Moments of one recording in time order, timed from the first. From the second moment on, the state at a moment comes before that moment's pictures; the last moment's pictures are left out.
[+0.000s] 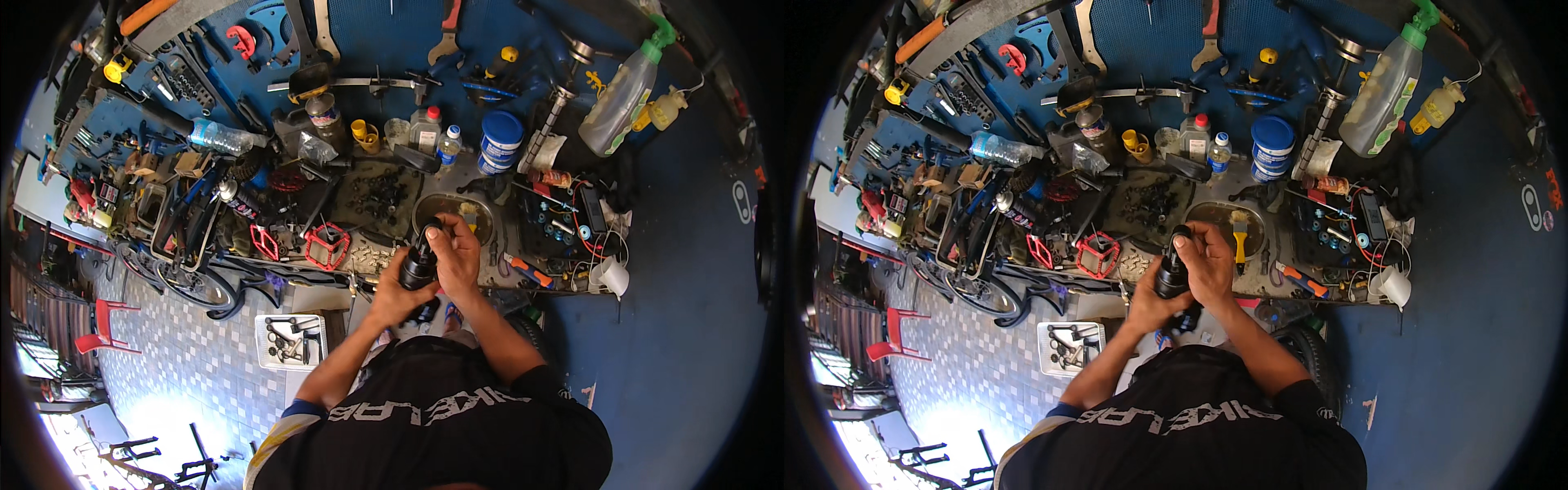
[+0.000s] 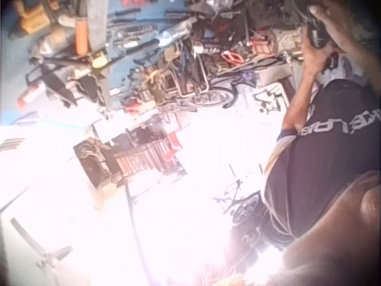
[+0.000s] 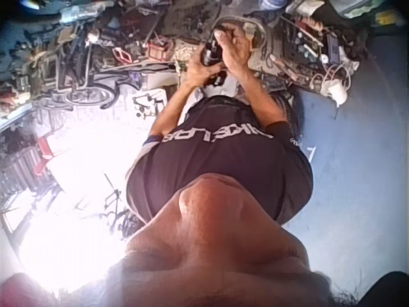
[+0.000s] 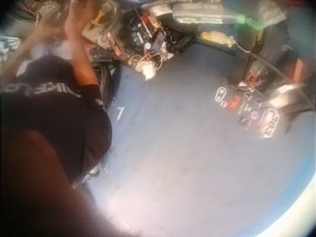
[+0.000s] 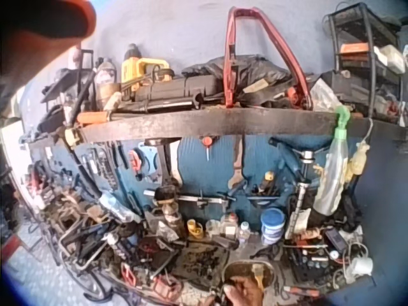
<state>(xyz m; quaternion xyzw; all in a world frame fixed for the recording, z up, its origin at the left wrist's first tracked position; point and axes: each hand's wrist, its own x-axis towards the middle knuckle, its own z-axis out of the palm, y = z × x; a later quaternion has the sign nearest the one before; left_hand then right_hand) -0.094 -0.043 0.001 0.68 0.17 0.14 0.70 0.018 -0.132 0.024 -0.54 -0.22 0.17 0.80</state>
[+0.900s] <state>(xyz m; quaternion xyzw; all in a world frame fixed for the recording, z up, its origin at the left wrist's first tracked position) -0.081 -0.049 -0.022 0.67 0.15 0.15 0.71 0.031 -0.142 0.020 -0.62 -0.26 0.12 0.73</state>
